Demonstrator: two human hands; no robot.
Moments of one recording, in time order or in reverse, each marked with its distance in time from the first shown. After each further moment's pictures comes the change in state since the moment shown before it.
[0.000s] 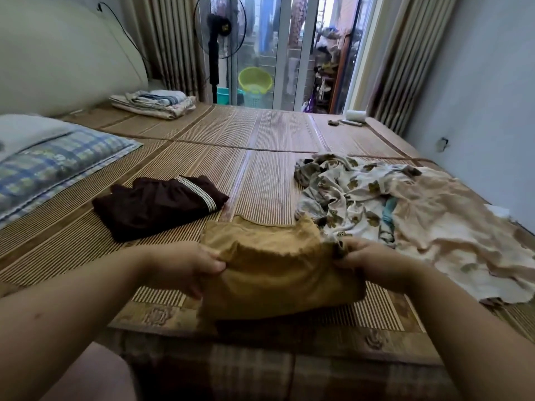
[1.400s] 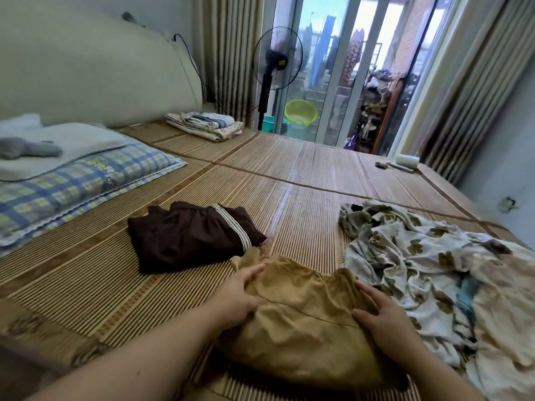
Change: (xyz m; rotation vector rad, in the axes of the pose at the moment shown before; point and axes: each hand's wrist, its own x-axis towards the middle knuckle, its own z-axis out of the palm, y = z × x) left_hand 0.075 -0.002 -0.019 0.035 0.576 0.251; right_hand 0.114 -0.002 0.022 -0.350 0.399 -0.060
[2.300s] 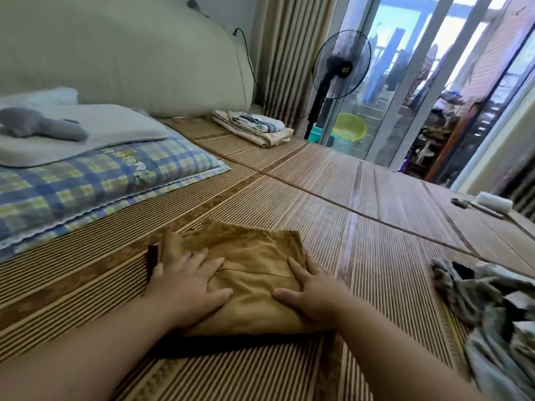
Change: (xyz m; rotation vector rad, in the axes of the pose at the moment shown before) left_hand 0.141 -0.116 -0.184 0.865 0.178 -0.273; right_hand 0.245 -0.175 0.189 -0.725 -0.371 -0.302
